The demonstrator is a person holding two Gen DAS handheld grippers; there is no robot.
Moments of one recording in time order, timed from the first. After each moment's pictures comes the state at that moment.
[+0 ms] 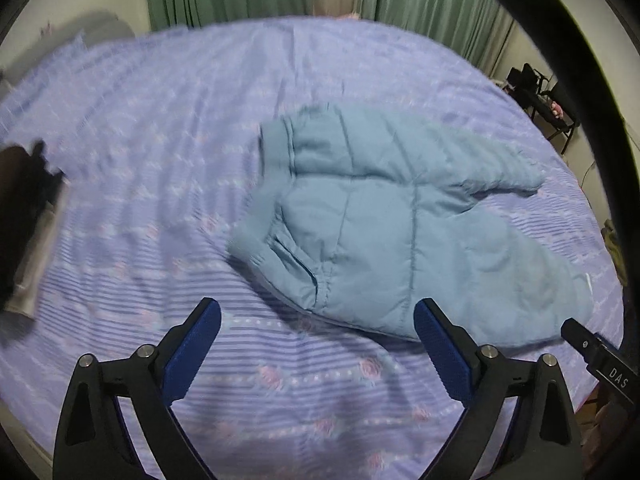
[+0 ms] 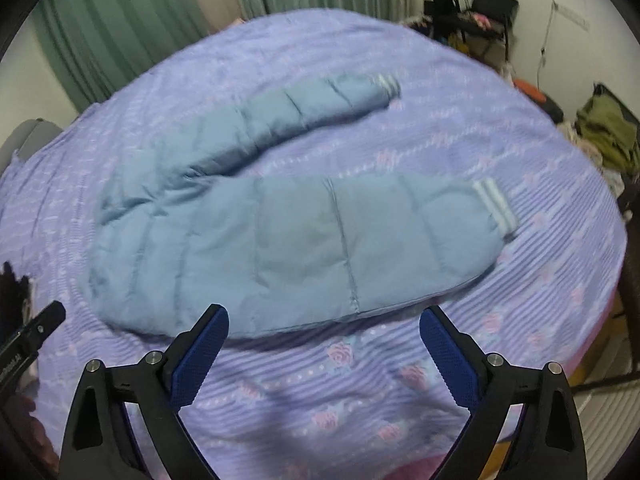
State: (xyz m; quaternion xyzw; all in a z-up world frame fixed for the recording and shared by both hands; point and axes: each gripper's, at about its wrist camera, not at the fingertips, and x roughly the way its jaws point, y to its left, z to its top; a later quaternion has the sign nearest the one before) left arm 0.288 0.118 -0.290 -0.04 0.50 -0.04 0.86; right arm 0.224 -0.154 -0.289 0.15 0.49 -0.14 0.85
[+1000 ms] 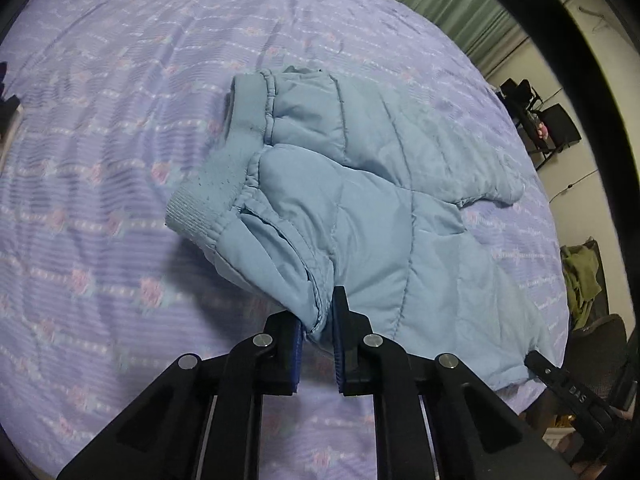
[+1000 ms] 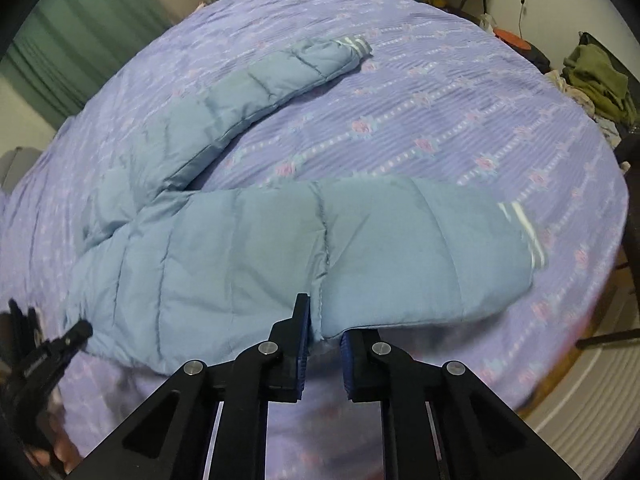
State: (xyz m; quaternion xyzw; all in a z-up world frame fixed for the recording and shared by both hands) left arm 0.306 0.134 -0.304 -0.15 0.57 -0.09 0.81; right arm 0.247 -0.170 -0.288 0.20 0.54 -0.16 0.80
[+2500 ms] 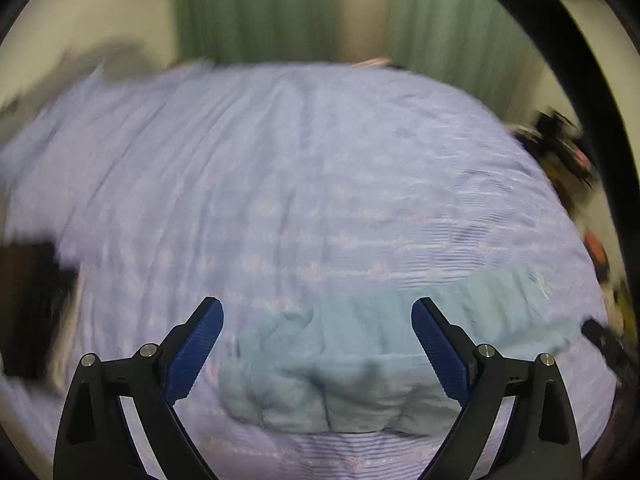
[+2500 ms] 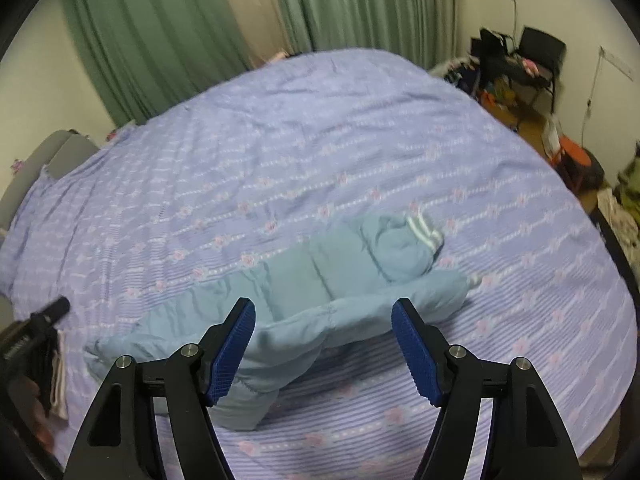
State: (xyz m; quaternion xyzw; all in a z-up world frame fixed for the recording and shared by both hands) left arm 0.411 0.078 -0.167 -0.01 0.43 -0.02 0.90; right arm 0.384 -0.206 -0.188 0.12 0.44 -0.05 0.89
